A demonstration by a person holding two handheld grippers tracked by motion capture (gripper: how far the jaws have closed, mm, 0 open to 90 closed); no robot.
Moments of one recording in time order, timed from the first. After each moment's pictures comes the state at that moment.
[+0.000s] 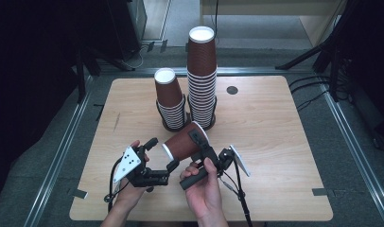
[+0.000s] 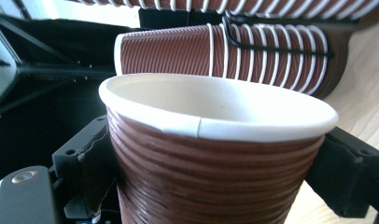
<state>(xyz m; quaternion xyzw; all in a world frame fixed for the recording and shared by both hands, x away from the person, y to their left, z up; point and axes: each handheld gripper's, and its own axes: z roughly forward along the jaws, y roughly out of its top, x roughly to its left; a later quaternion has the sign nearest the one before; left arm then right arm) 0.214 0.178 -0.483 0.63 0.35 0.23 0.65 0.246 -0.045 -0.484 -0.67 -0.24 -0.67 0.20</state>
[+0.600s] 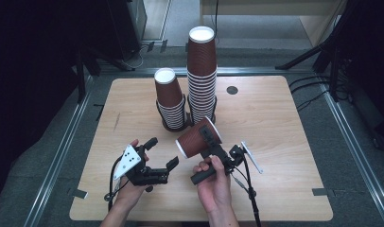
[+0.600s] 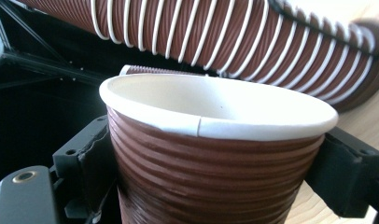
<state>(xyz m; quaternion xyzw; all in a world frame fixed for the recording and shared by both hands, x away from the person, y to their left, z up) 0.218 0.180 -0.485 0.63 0.36 0.22 0.64 0.255 -0.070 -0.480 -0.66 -0.28 -0.69 0.08</state>
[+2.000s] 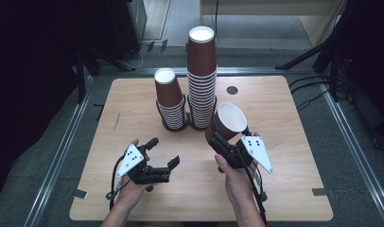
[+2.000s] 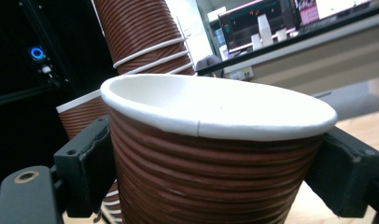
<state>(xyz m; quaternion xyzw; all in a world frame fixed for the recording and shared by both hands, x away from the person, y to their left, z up) 0.222 0.178 -0.491 0.64 0.37 0.22 0.63 0.254 -0.093 -0.441 -0.51 -0.45 -0.64 -0.34</state>
